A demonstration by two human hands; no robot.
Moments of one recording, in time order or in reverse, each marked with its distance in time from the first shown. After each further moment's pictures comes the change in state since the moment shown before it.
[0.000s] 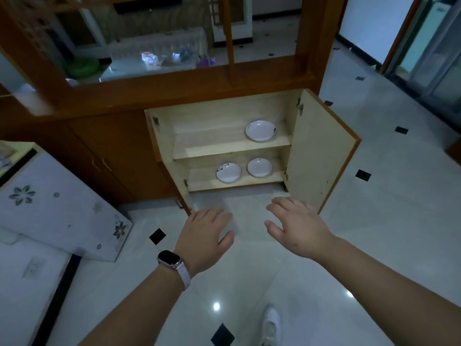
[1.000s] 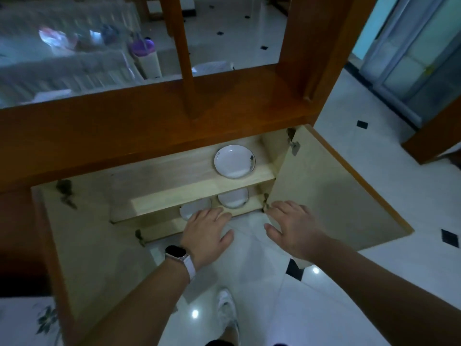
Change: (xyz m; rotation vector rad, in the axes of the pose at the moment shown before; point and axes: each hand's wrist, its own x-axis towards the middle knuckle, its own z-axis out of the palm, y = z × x) left_hand 0.420 -0.144 0.113 -0.139 -0.148 0.212; right_hand 0.352 0.158 0.003 -0.004 -0.043 0.241
